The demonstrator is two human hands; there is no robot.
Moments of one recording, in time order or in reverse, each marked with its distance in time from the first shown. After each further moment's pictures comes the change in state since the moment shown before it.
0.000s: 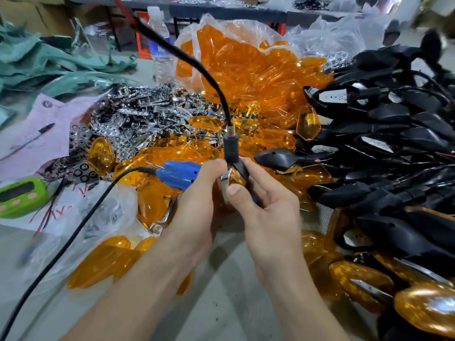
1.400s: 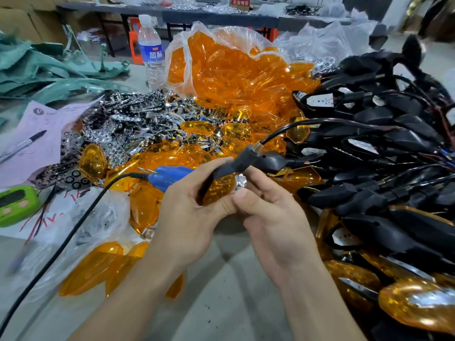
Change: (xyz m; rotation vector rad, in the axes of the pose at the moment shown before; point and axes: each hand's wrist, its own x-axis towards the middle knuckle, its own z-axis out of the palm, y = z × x) left_hand -0.002 -0.002 -0.017 0.636 -0.097 0.659; right_hand 0.003 -0.015 -0.026 0.448 -0.089 0.346
